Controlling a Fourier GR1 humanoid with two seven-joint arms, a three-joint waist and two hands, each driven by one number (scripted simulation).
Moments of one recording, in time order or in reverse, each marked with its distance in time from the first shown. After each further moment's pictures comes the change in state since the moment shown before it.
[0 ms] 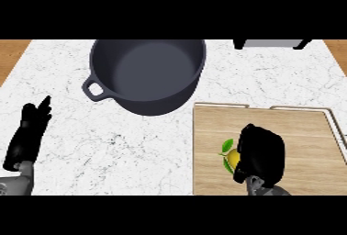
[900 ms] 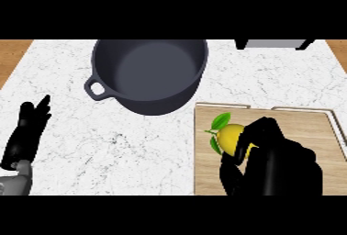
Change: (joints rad) left arm -0.005 -0.001 0.016 -0.010 -0.002 -0.028 0.017; right arm -0.198 0.024 0.241 -0.366 0.234 -0.026 0.185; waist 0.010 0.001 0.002
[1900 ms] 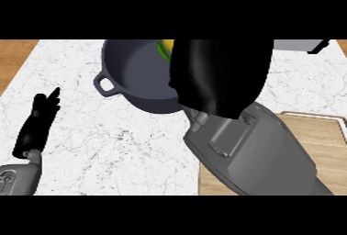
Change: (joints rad) left arm -0.080 -0.021 -0.016 0.066 -0.027 -0.017 -0.019; right arm -0.814 -0.001 -0.297 0.510 -0.361 0.013 0.035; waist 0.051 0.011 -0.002
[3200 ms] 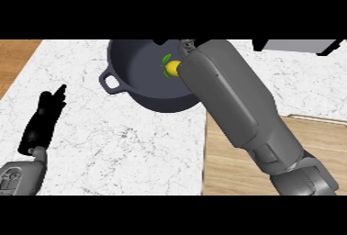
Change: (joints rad) left arm -0.020 -0.020 -0.013 -0.011 -0.013 -0.013 0.002; right arm -0.178 0.004 -0.166 0.778 -0.440 -0.733 -0.138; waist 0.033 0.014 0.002
